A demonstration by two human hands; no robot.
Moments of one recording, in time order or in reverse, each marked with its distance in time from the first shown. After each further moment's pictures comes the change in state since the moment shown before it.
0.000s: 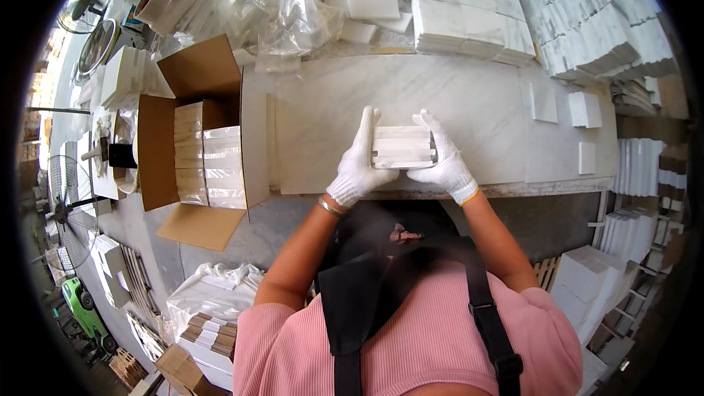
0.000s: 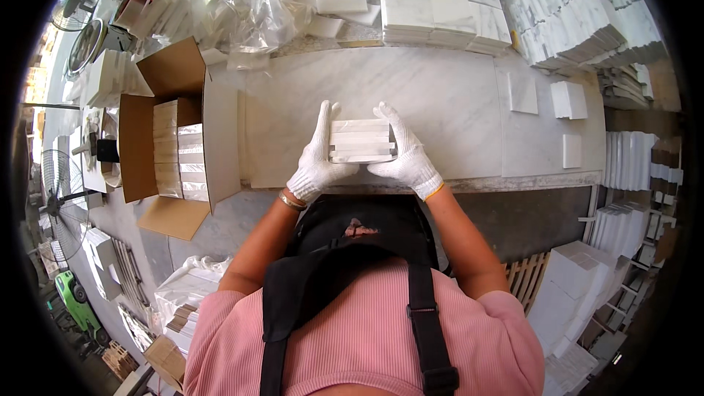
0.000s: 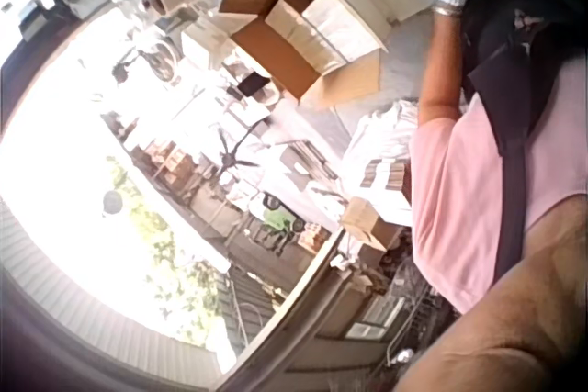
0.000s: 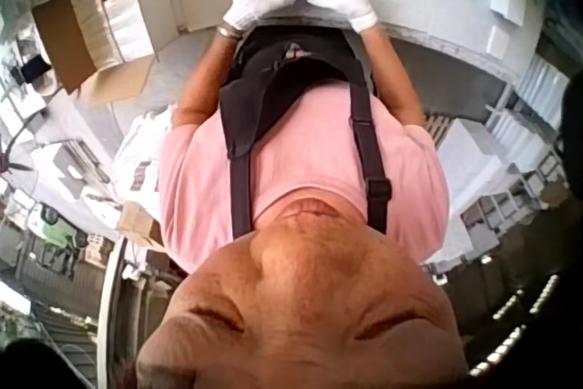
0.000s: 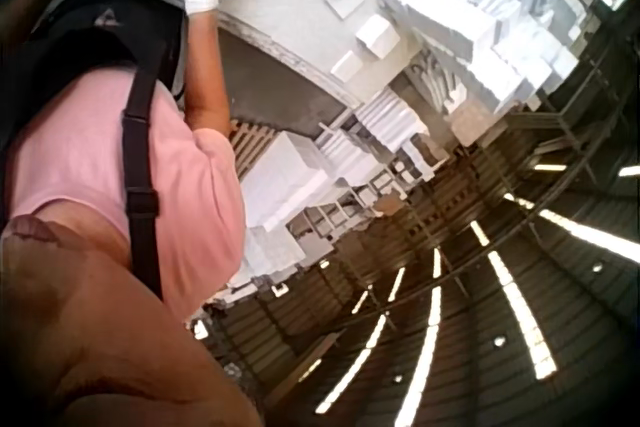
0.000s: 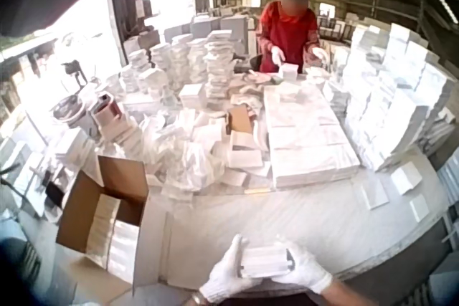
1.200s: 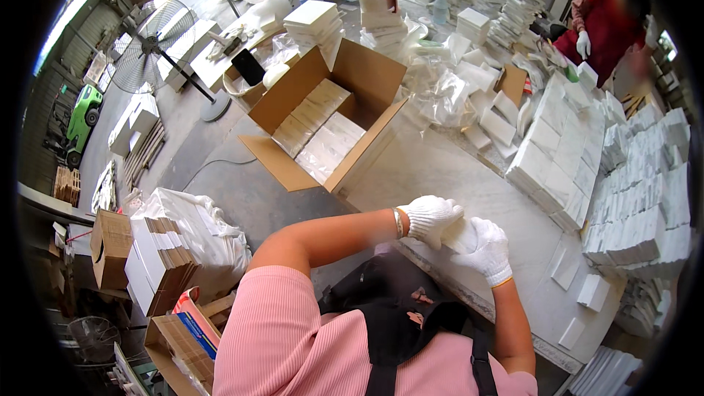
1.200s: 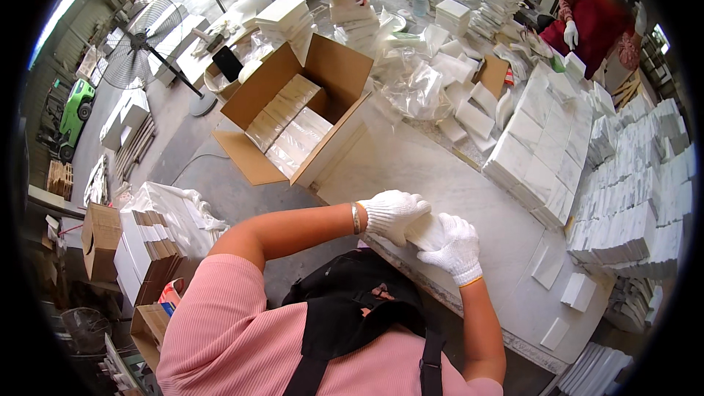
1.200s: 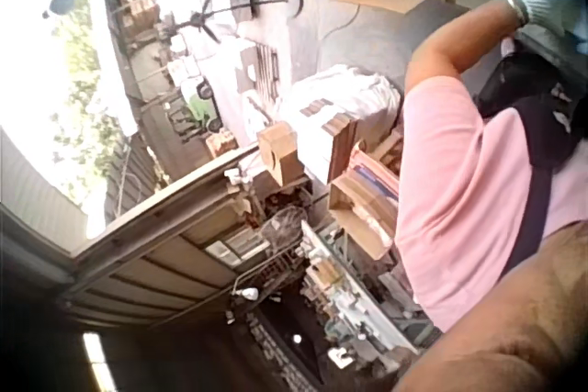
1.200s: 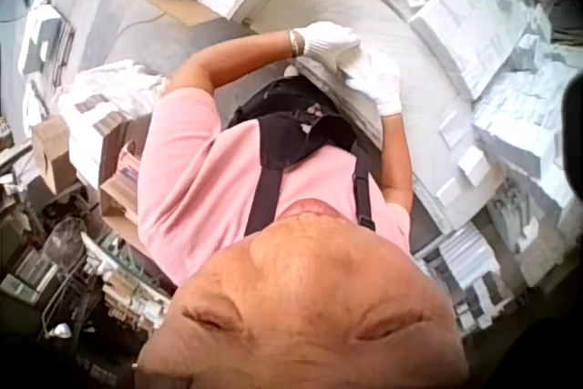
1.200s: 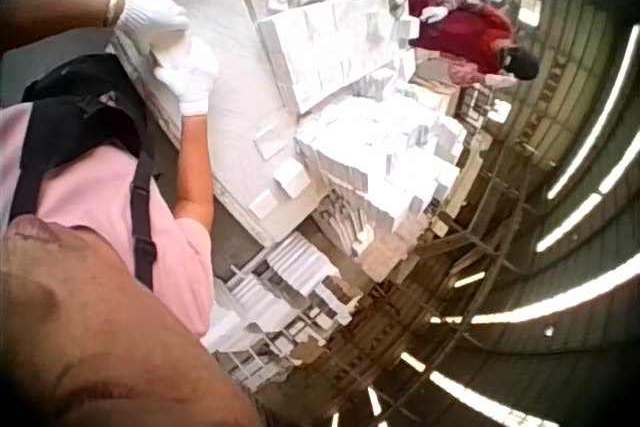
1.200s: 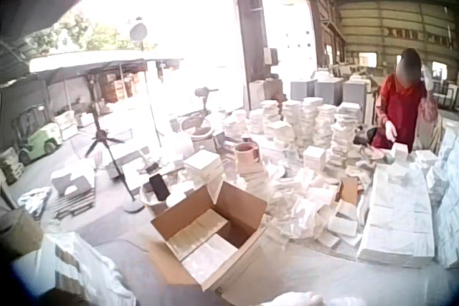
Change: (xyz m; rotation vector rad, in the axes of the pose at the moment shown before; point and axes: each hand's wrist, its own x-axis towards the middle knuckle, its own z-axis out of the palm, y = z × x) left_hand 0.003 0.069 -0.038 0.622 -0.230 0.193; right_hand 0.038 -0.051 -0.034 -0.794 -0.255 -0.486
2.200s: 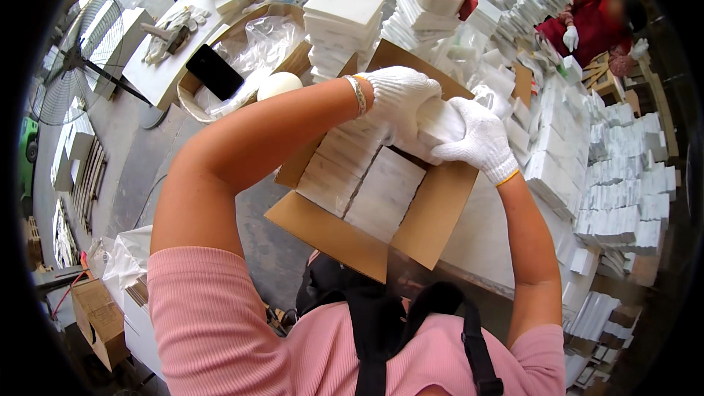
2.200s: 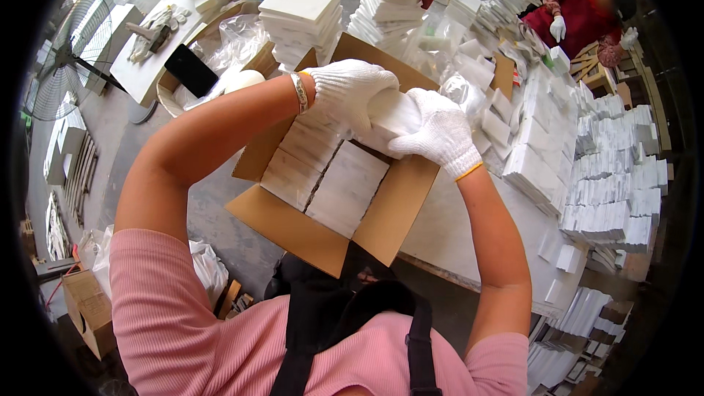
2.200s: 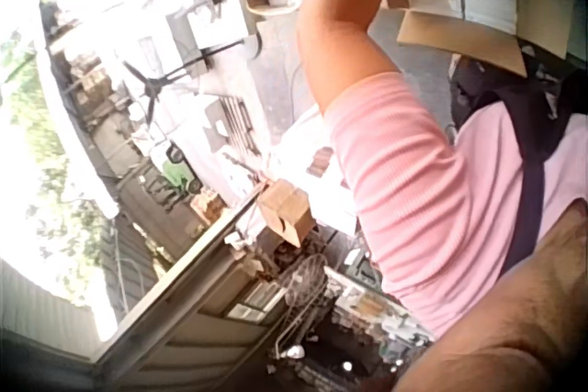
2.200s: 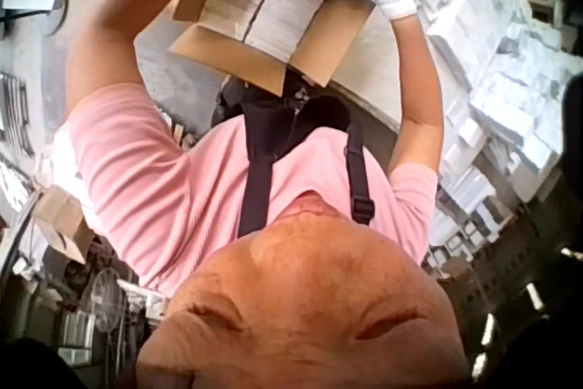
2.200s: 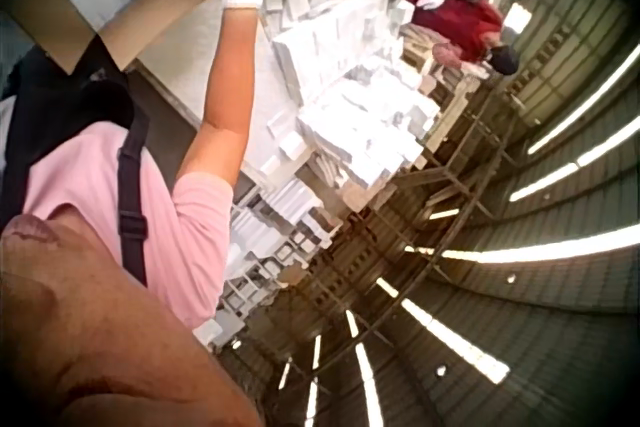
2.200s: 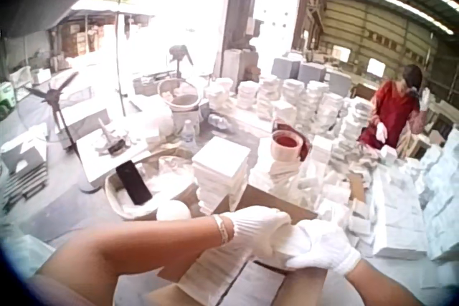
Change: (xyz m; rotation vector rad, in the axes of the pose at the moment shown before) left_hand -0.071 -0.252 -0.254 0.112 0.042 0.136; right_hand 0.330 -0.164 0.002 -0.048 -0.012 0.034
